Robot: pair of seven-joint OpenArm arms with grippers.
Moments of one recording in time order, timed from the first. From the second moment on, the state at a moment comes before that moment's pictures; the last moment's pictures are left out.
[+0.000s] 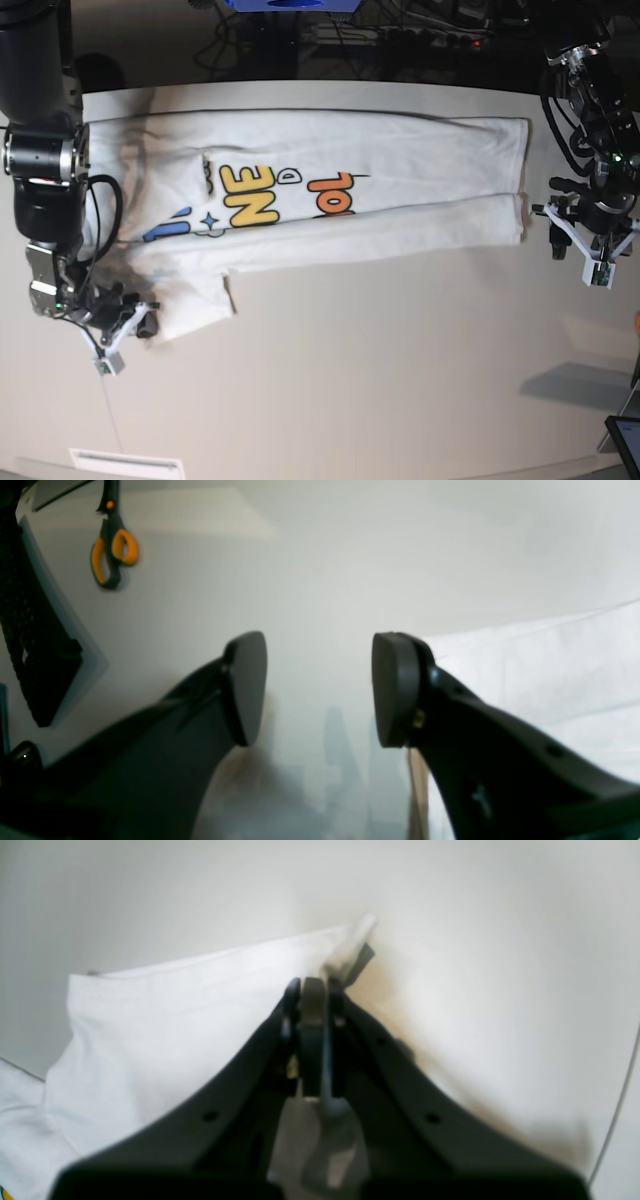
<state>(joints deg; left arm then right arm) 6.1 -25.4 -28.5 106.9 -13.4 -24.9 56.6 39.0 16.7 1.1 24.2 13.0 37.7 -23.7</state>
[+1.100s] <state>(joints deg) 5.6 -25.4 -28.2 106.6 -13.3 -24.9 56.5 11.8 15.5 10.7 83.3 13.1 38.6 -56.9</state>
